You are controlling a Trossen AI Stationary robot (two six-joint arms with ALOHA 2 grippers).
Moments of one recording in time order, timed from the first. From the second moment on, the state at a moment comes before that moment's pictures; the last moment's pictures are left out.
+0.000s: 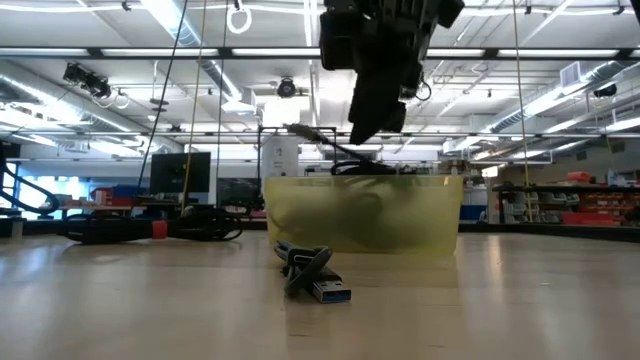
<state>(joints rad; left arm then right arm) -0.59 1.59 2.23 -1.57 -0.76 -0.67 0.04 1.79 1.37 -0.64 -0.28 0.31</state>
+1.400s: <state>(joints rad) -0.59 1.60 2.23 -1.57 -0.76 -0.70 0.05 1.79 1.41 -0.74 -0.31 0.37</state>
